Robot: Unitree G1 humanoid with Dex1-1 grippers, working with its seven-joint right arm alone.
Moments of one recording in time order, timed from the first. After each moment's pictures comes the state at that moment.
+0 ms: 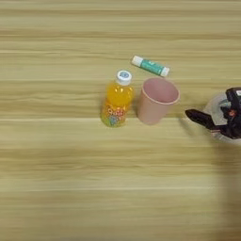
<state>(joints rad) -0.23 -0.66 -0.27 0.21 0.28 0.75 0.69</state>
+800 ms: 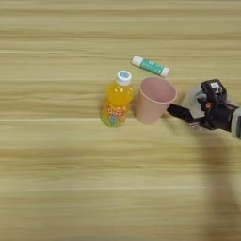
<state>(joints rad) -0.31 -0.62 -0.17 0.24 0.26 0.73 0.68</state>
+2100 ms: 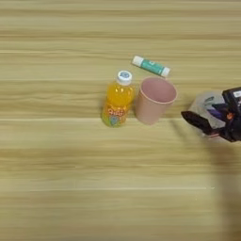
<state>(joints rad) -0.08 -0.63 -0.31 -0.10 0.28 0.78 0.66</state>
